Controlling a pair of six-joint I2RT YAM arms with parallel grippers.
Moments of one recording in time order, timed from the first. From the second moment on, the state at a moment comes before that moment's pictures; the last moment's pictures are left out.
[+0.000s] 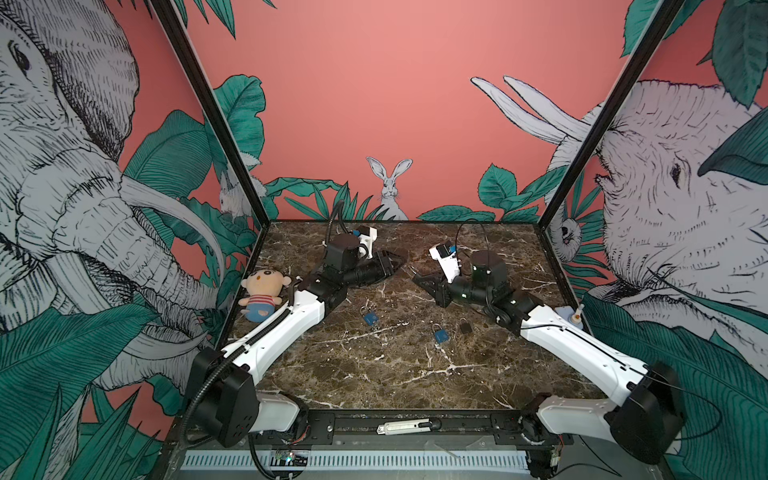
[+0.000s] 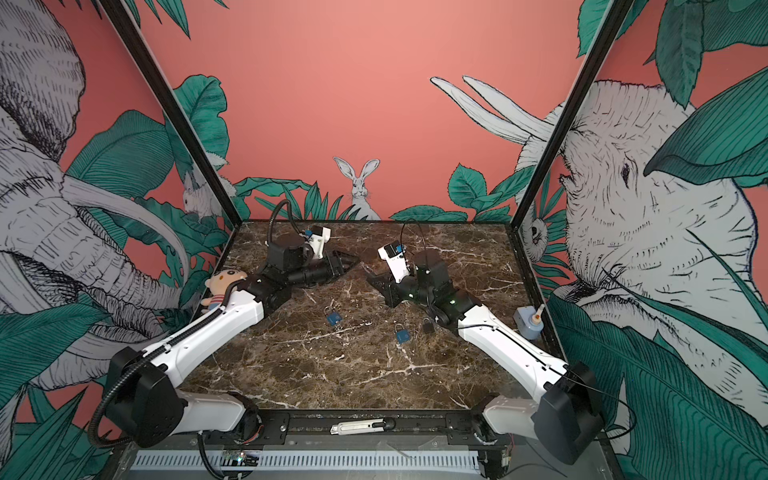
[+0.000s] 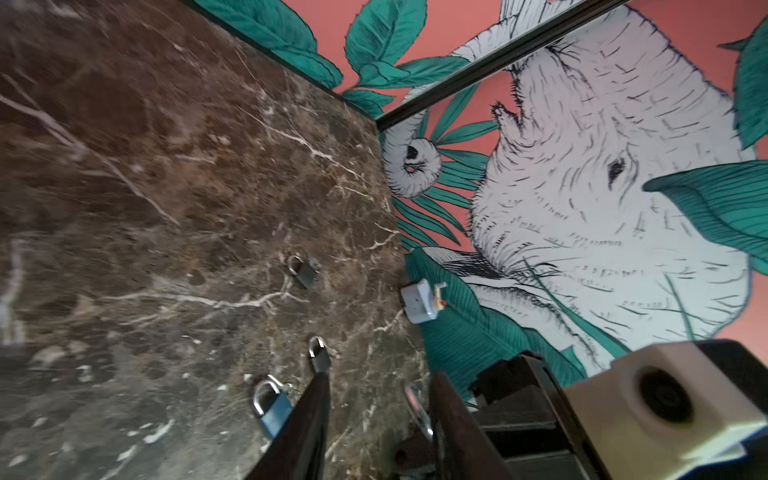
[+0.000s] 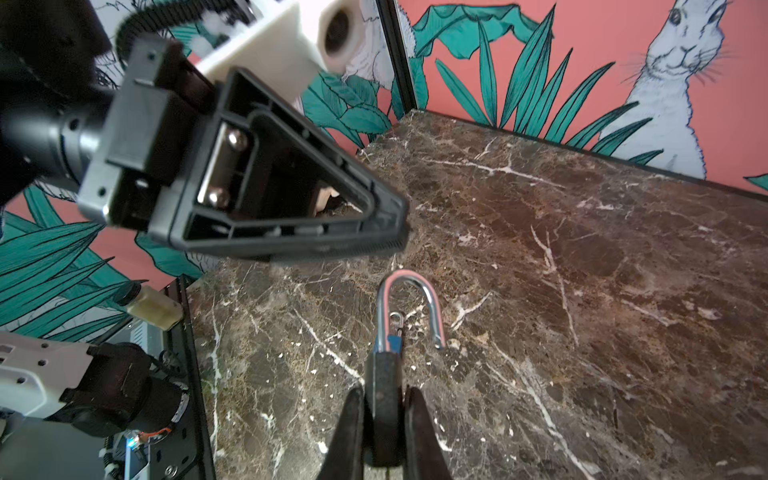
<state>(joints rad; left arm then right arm) -0.53 1.33 1.07 -0.12 0.45 -0.83 0.63 1.25 0.98 -0.14 -0.44 0.15</state>
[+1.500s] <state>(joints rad) -0.51 1.36 0.96 0.08 0.79 -0.64 0.53 1.31 1.05 -0.30 -0.74 0.27</state>
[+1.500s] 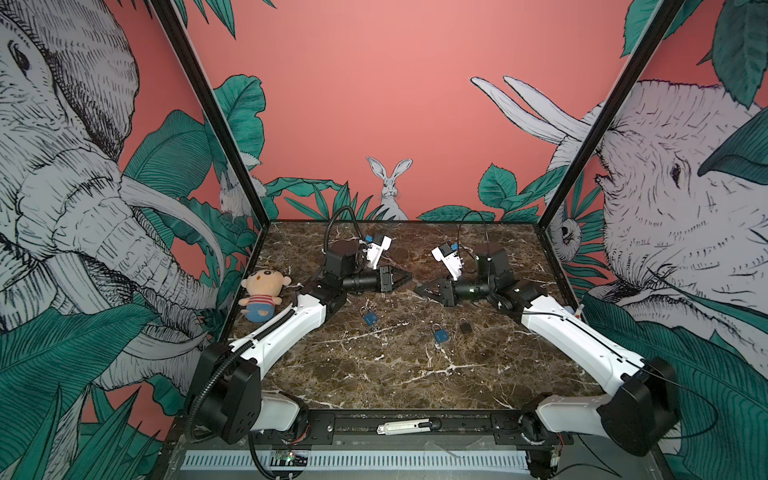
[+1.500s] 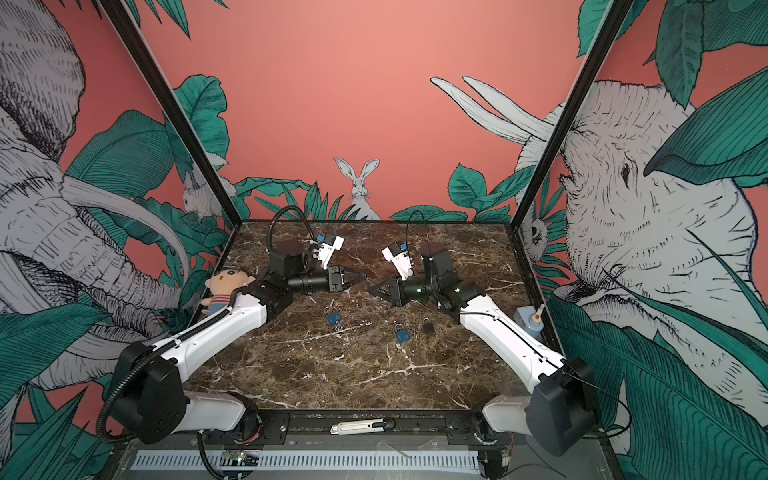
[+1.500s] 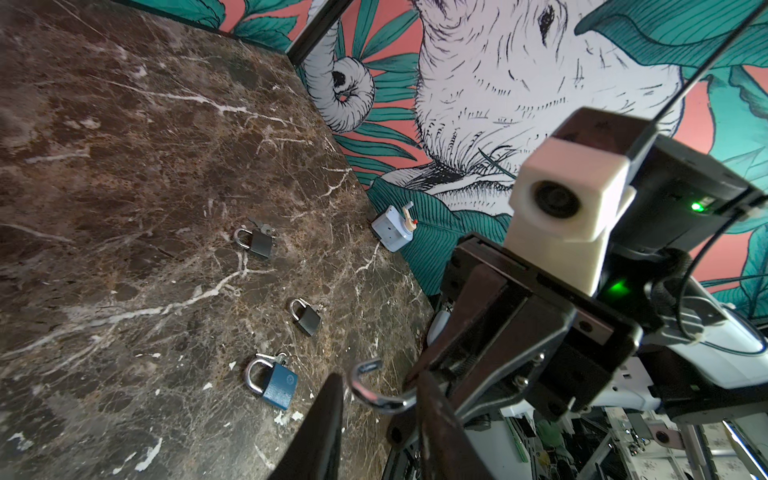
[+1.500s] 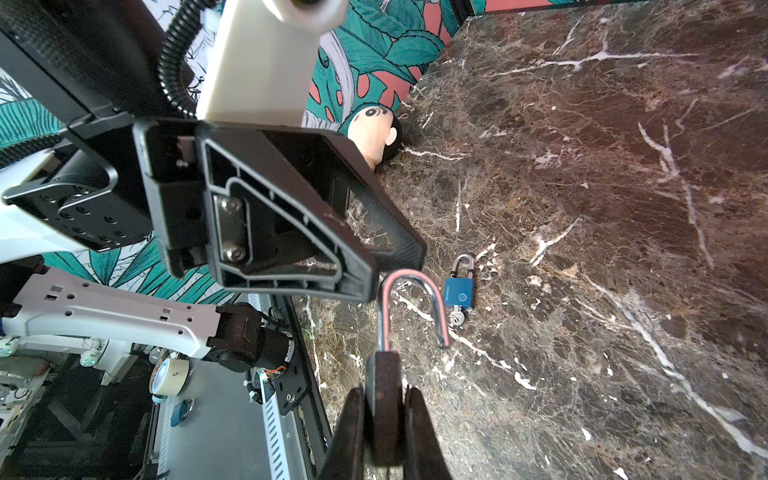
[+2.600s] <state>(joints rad) -0.52 1.36 0.96 0.12 0.81 -0.66 0.53 1.32 1.05 -0.27 -0.76 0.30</state>
